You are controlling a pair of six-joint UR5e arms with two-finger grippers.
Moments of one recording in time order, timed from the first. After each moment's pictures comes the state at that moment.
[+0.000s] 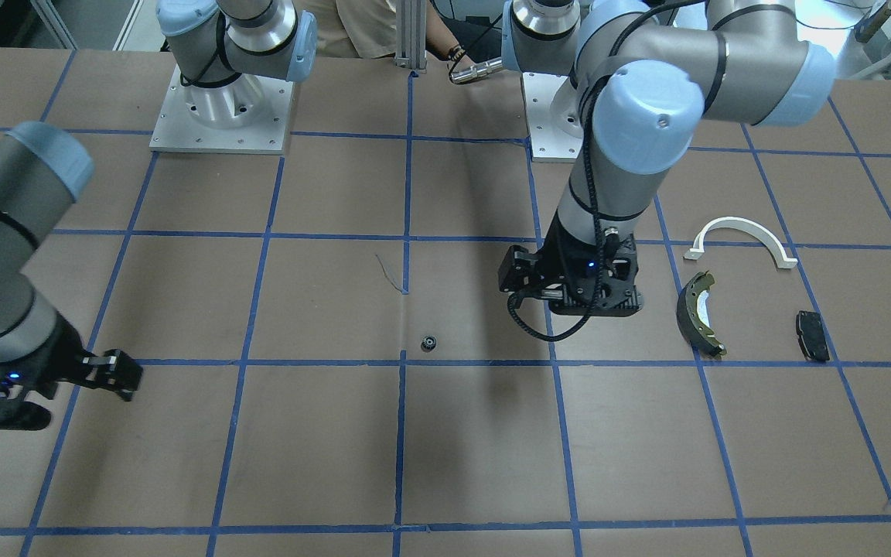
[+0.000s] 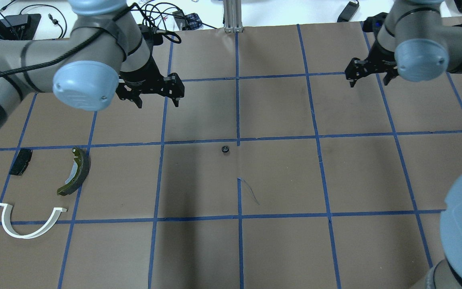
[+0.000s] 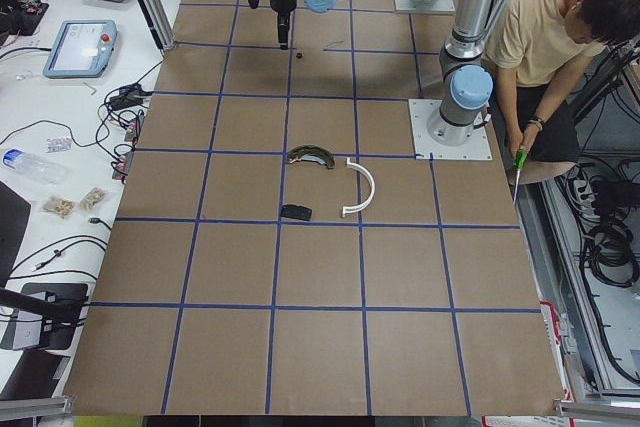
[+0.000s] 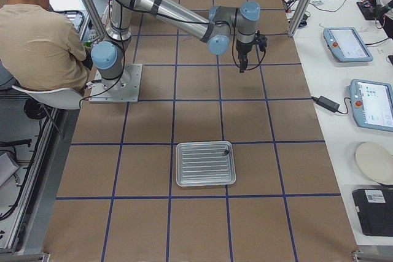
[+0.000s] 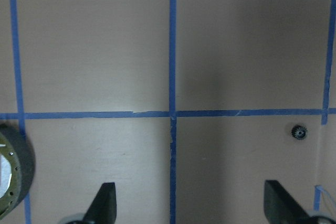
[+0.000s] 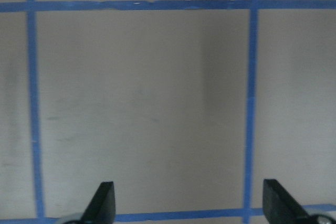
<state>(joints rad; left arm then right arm) -1.70 -1.80 -1.66 -1.22 1.56 -0.11 1.30 -1.18 1.60 -2.08 -1.61 -0.26</state>
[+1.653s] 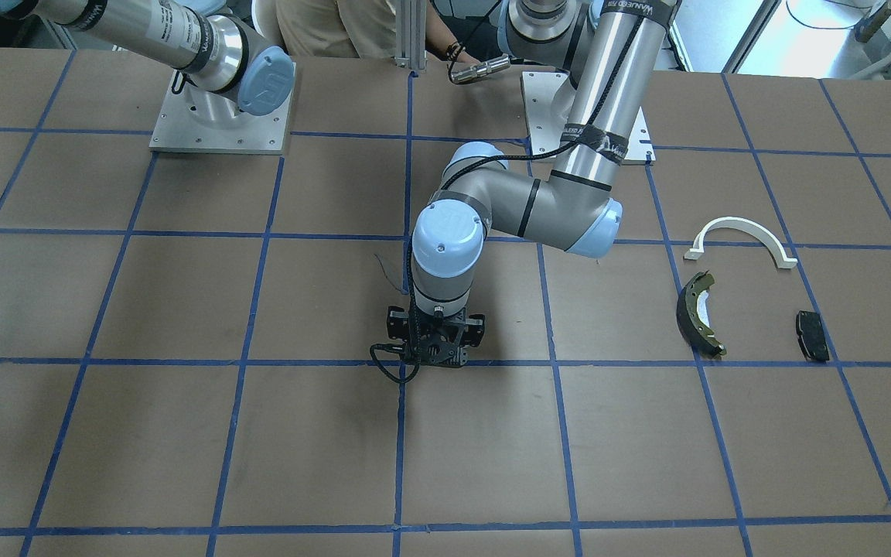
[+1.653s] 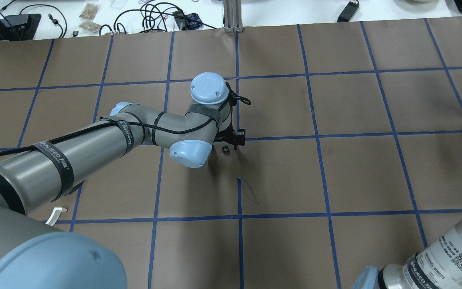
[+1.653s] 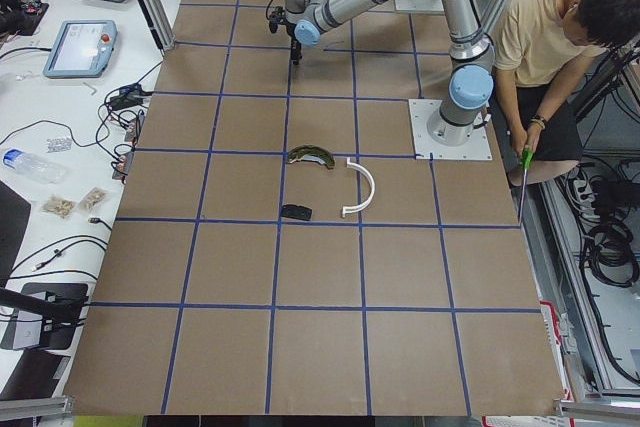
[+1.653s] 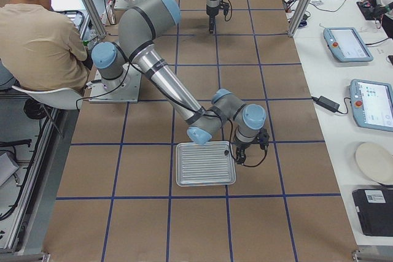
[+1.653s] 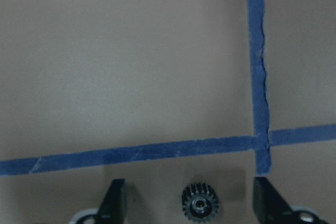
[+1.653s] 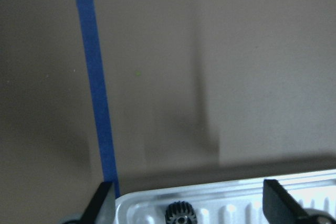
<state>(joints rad) -1.91 -2.10 -1.79 -0.80 1.56 -0.24 0.82 -0.88 1.40 -2.09 -1.64 -0.71</state>
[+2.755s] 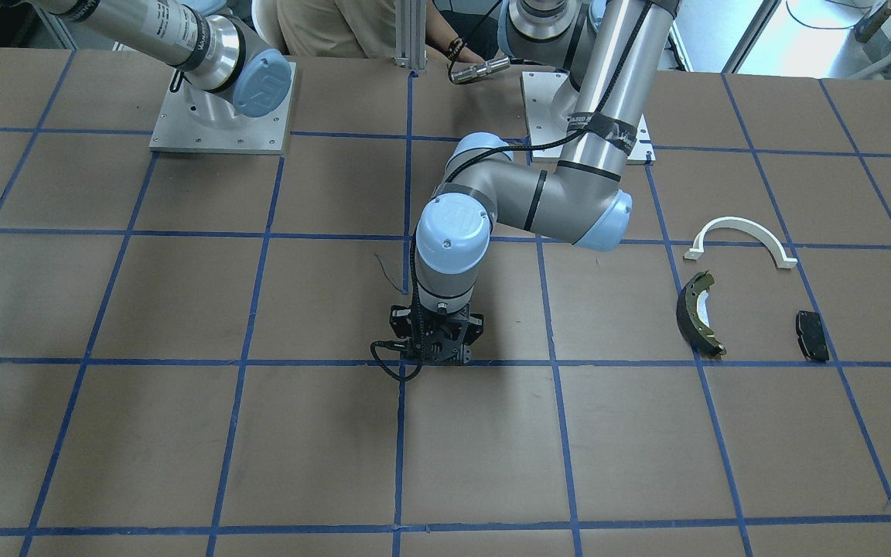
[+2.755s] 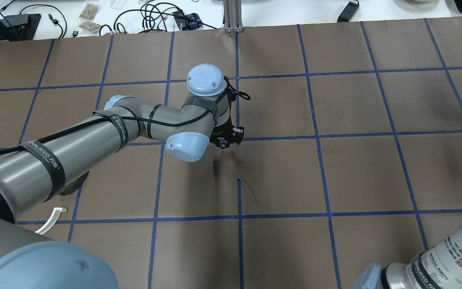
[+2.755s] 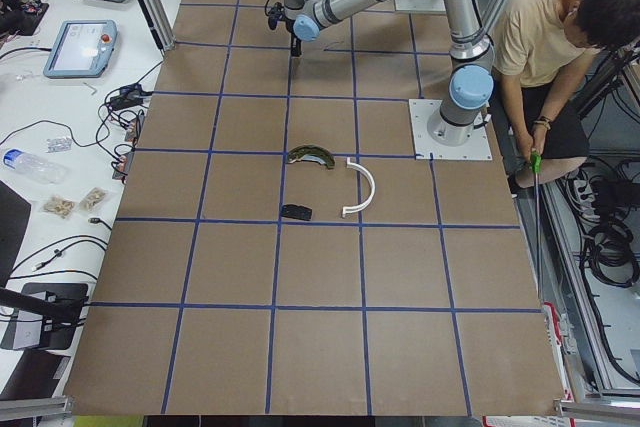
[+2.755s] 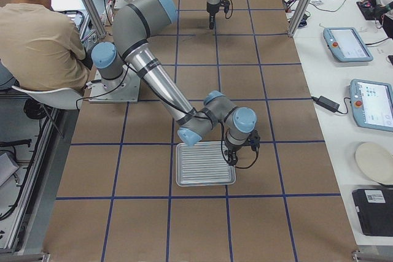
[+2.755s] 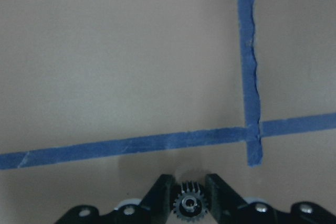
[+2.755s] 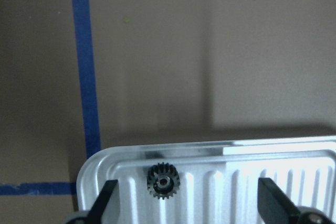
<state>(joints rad) -1.89 -2.06 -1.75 -0.90 1.54 -0.23 0.77 -0.90 1.45 -2.11 -1.63 -0.82</state>
